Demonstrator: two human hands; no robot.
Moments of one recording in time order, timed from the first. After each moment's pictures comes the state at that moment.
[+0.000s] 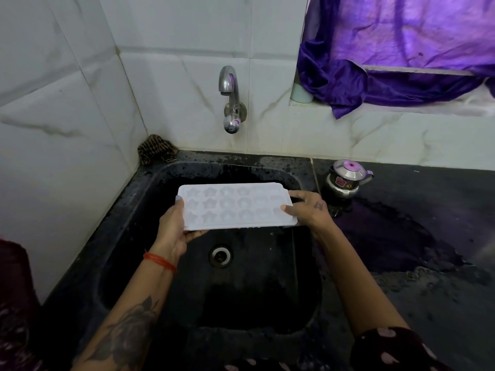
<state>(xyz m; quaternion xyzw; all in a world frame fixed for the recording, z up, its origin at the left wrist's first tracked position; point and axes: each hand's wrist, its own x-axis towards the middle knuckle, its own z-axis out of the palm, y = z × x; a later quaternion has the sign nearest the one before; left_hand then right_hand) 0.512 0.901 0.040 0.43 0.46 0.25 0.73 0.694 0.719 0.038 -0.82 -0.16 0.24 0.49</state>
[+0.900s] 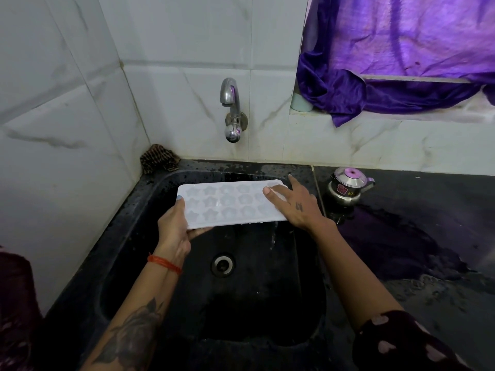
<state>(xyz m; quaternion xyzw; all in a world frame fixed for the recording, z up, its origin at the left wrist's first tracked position) 0.524 0.903 0.059 0.40 0.46 0.31 0.73 0.695 0.745 0.059 -0.89 -0.34 0.15 0.25</state>
